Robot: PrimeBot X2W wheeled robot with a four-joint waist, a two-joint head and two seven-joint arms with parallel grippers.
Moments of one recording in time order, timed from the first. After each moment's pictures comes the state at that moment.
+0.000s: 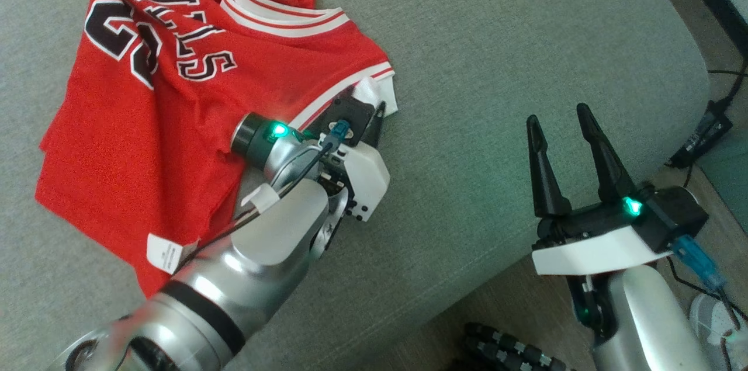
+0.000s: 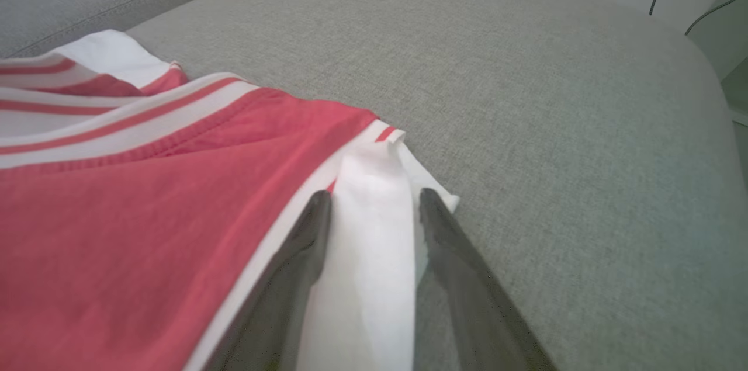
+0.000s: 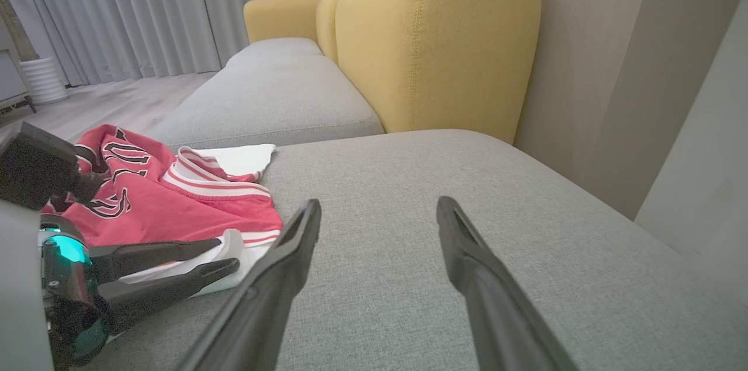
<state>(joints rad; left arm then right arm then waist) -0.81 0.05 -1.05 0.76 -0.50 0.27 -0.12 -0.16 -0.05 0.16 0.11 0.16 0.13 -0.26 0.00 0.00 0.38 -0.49</state>
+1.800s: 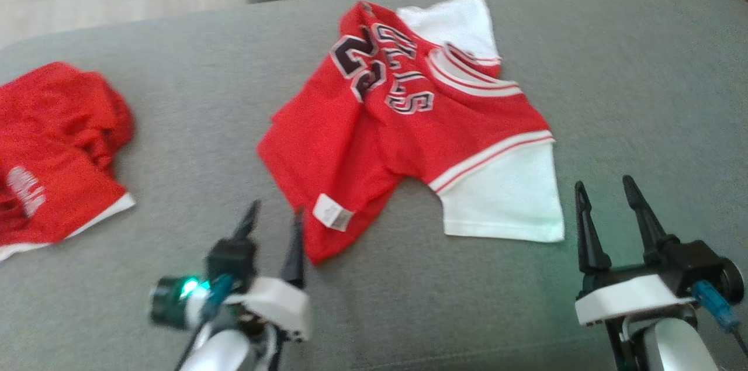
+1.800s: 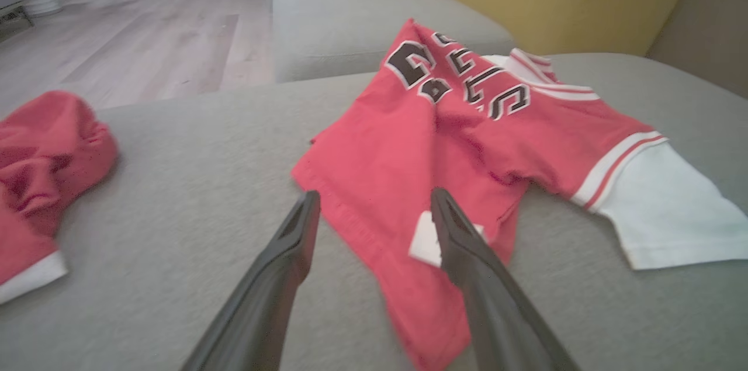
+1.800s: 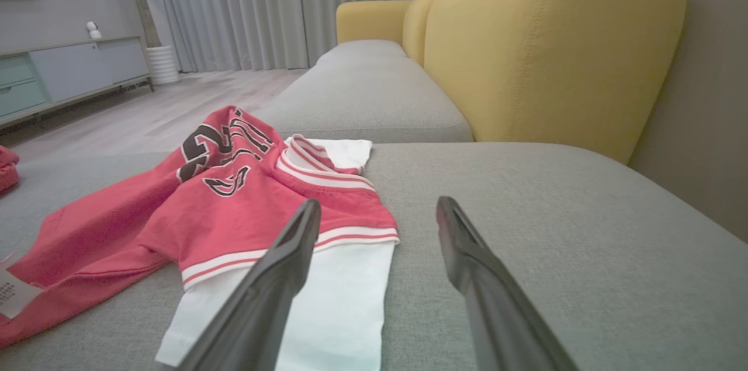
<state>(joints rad) -0.21 0.30 -0.78 0.19 -0.50 0.48 -0.25 -0.02 -0.06 0.00 0.22 0.05 0.13 -0.26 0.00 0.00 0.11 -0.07</state>
